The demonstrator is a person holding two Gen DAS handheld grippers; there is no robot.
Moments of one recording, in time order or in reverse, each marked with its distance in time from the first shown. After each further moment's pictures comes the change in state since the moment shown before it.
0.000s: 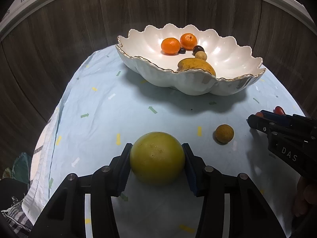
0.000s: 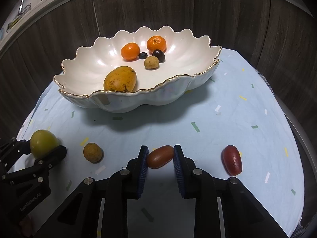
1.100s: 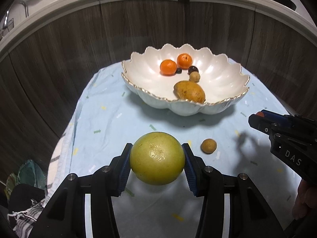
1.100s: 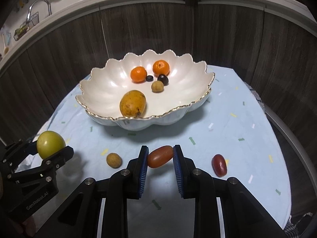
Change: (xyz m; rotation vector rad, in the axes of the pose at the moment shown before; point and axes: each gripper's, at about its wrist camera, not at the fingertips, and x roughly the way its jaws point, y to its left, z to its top) left arm -0.046 -0.004 0.013 0.016 -0.082 0.016; right arm -0.053 0.006 0.013 0.003 -0.105 0.015
